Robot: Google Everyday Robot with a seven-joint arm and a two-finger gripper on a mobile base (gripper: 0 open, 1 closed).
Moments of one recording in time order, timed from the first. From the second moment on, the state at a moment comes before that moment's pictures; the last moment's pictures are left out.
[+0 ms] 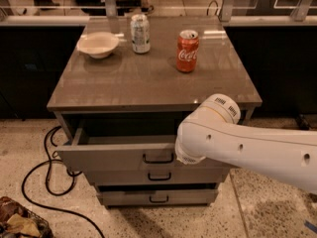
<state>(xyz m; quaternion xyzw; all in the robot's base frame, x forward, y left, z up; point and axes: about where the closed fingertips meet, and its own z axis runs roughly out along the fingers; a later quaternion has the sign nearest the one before) 0.499 -0.078 0.659 -0.61 0.77 -0.07 0.17</state>
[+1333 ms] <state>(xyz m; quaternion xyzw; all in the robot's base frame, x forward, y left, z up) 0.489 -0.074 0.659 -0.61 0.77 -0.05 0.15</state>
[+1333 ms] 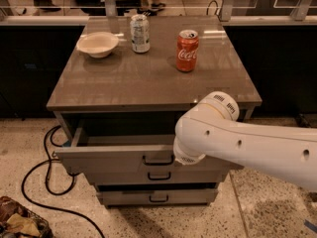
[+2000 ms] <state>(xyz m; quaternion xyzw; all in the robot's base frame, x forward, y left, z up) 0.488 -0.073 0.663 -0.61 0.77 -0.05 0.15</state>
